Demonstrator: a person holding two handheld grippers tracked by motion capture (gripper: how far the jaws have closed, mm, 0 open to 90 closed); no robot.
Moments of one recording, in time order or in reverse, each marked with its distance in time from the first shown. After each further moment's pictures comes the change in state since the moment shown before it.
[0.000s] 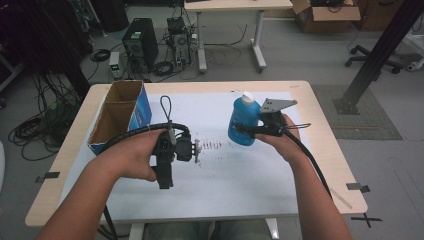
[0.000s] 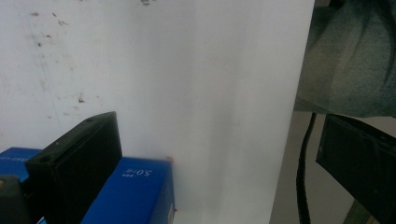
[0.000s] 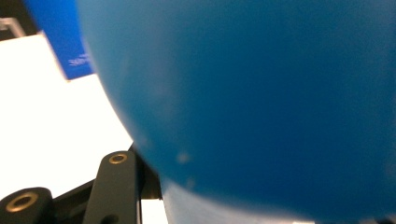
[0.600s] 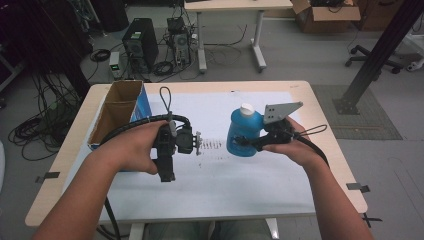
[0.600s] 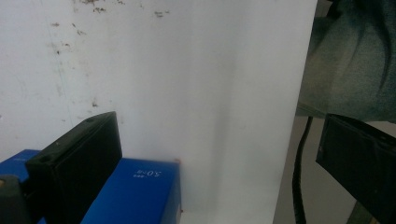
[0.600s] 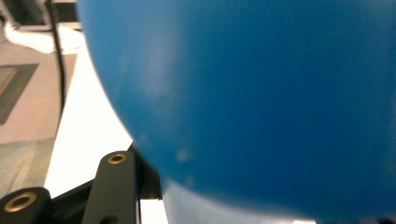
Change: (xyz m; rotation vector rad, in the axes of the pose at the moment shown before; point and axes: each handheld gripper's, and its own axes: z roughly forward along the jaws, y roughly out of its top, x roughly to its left) left arm 0.010 0.001 -0.013 -0.028 -0.004 -0.004; right arm 0.033 0.019 -0.029 0.024 0.229 -0.162
